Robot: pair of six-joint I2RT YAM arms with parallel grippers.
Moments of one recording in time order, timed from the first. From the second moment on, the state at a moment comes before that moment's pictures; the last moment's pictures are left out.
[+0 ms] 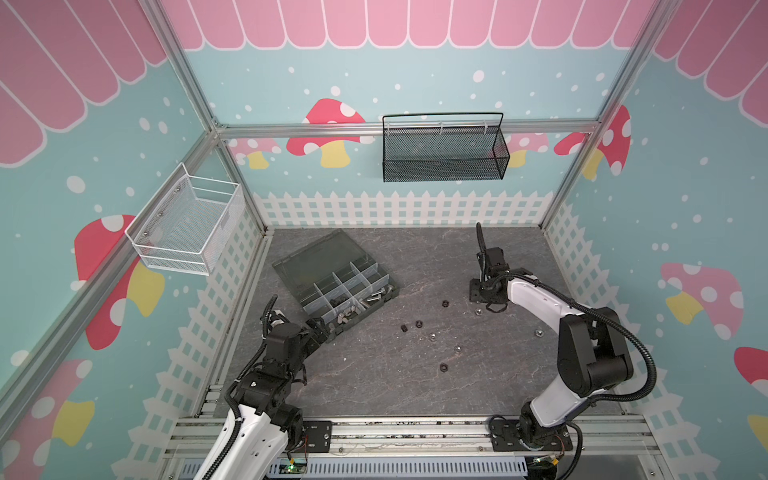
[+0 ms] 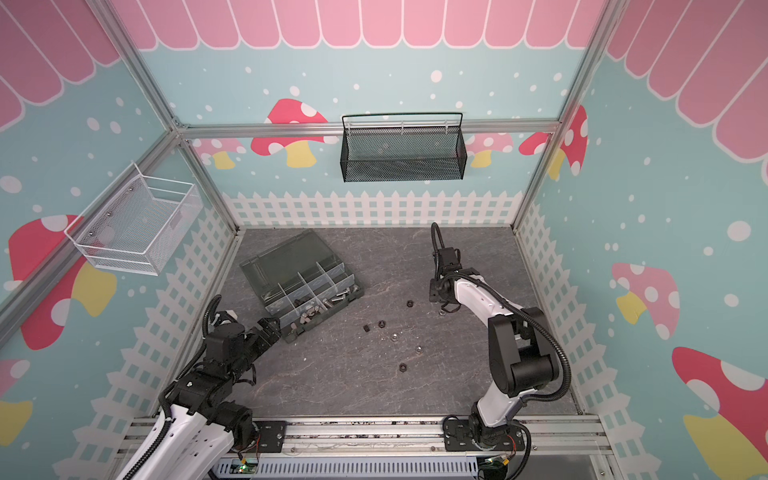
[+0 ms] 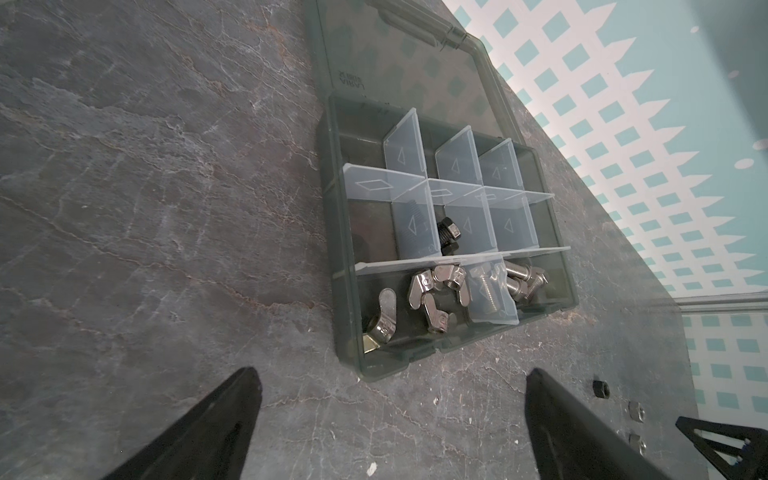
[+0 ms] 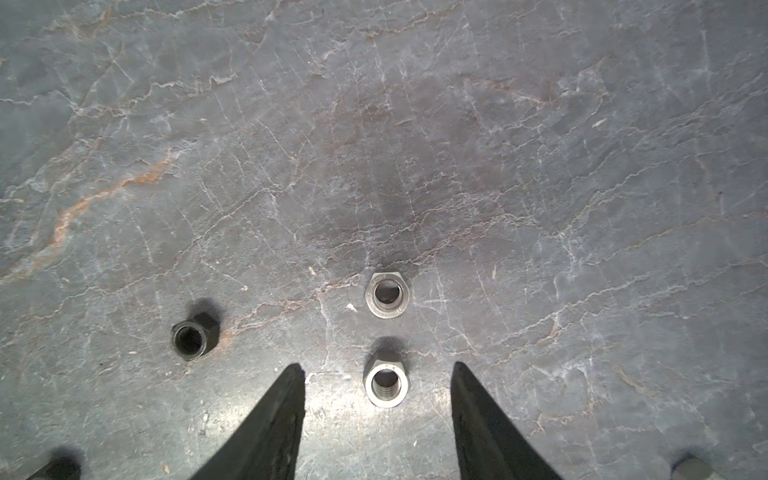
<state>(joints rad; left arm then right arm) -0.24 0.51 0.41 -0.54 -0.18 -0.88 0.23 1.67 1.11 -0.58 0.14 0.28</state>
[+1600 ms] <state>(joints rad) -0.24 0.55 0.41 -0.51 -0.16 -0.88 0.19 1.90 1.21 -0.57 0.10 0.18</state>
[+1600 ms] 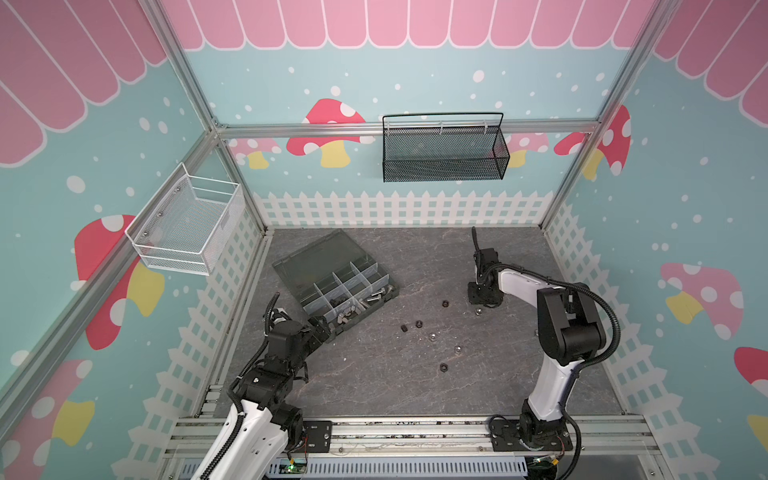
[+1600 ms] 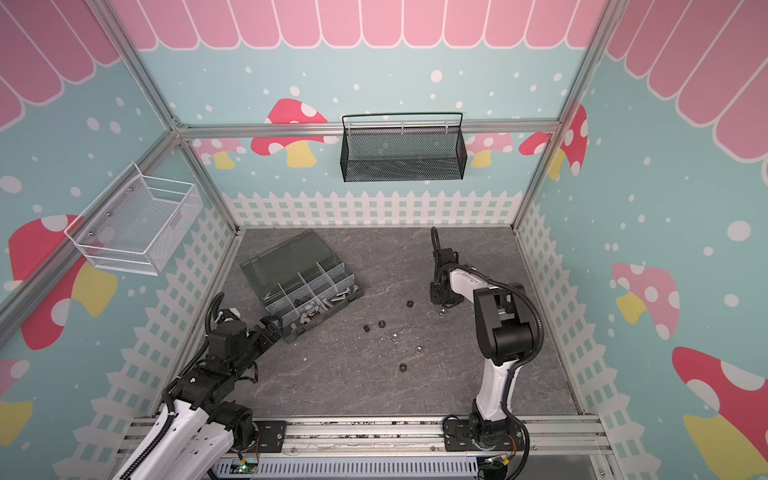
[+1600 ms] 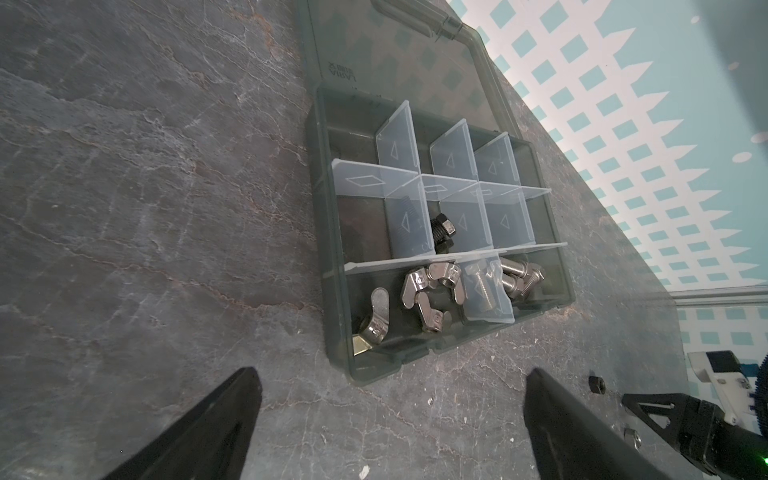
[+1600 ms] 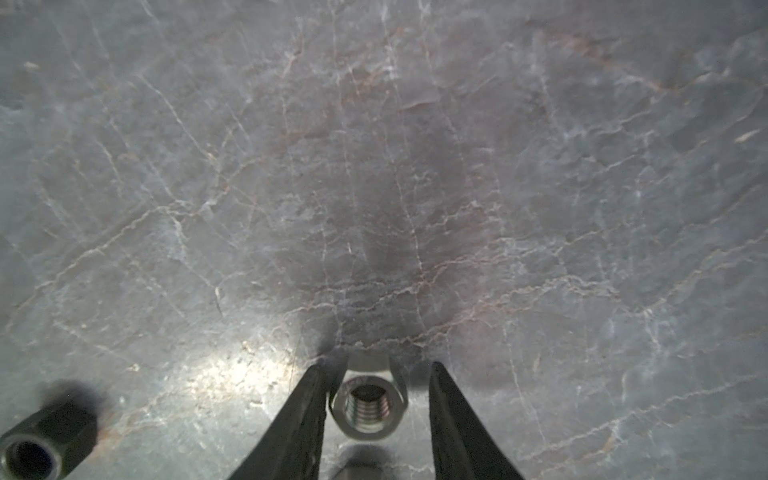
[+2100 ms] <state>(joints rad) -0.24 0.54 0.41 -0.51 -0.16 -0.88 0.18 1.89 1.19 -0.53 0.06 0.18</state>
